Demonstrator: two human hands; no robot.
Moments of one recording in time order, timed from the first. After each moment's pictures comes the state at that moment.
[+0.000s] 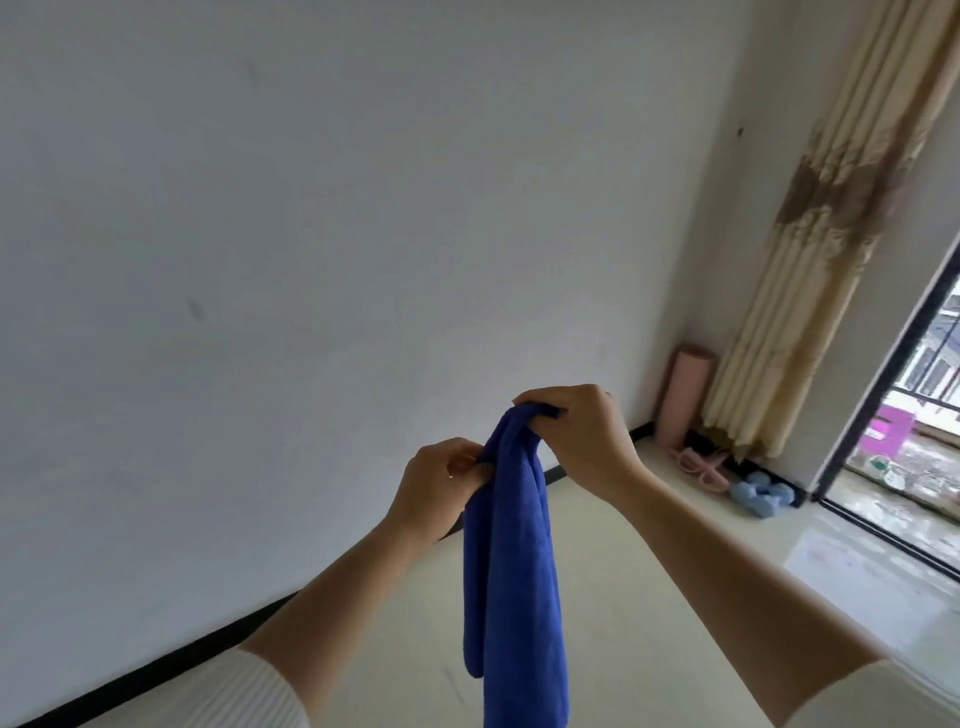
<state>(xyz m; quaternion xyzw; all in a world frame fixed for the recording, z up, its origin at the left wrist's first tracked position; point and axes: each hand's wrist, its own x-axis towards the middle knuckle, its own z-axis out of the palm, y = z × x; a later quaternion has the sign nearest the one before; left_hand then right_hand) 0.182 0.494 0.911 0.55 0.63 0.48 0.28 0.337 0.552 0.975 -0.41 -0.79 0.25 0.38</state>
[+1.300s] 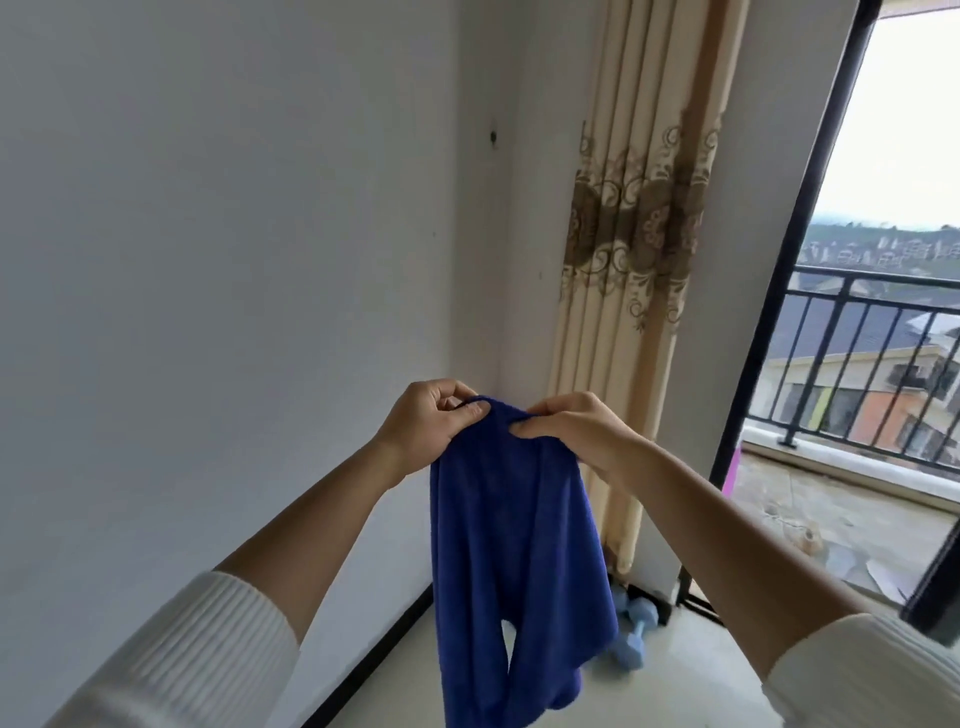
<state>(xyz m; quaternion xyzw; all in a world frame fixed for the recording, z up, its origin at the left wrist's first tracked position) 0.563 1.468 1.013 0.68 0.48 0.44 0.35 0.757 1.462 1.021 -0.56 -0.63 0.40 0.36</state>
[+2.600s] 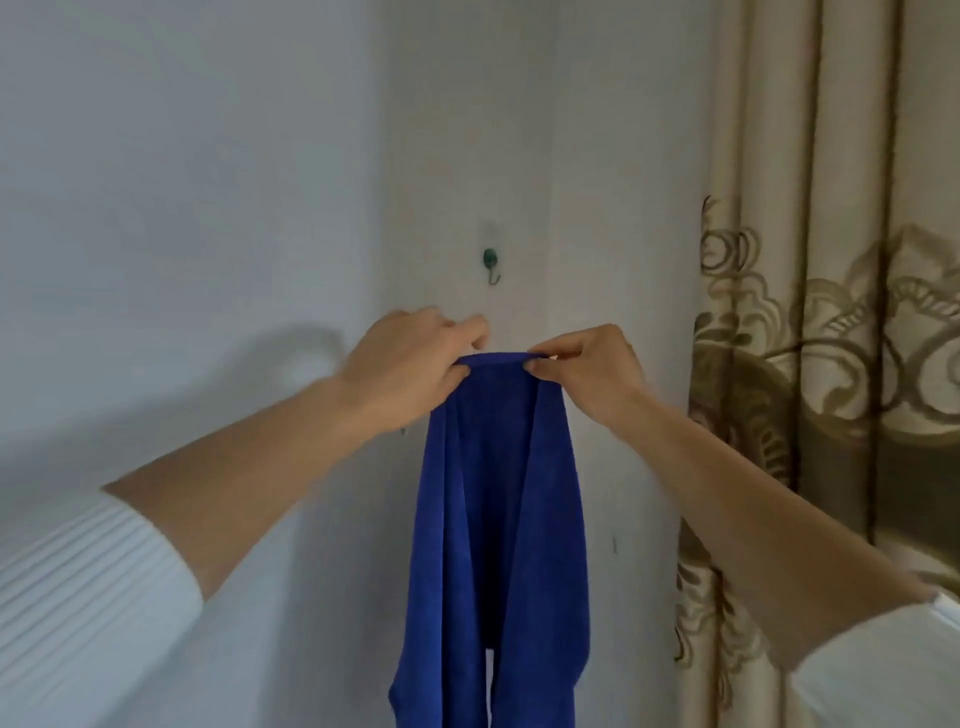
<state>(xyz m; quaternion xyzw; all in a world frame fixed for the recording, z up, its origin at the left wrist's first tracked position) 0.653 2.223 1.229 0.75 0.45 0.30 -0.38 0.848 2.277 1.221 -0.40 -0.72 0.16 0.55</state>
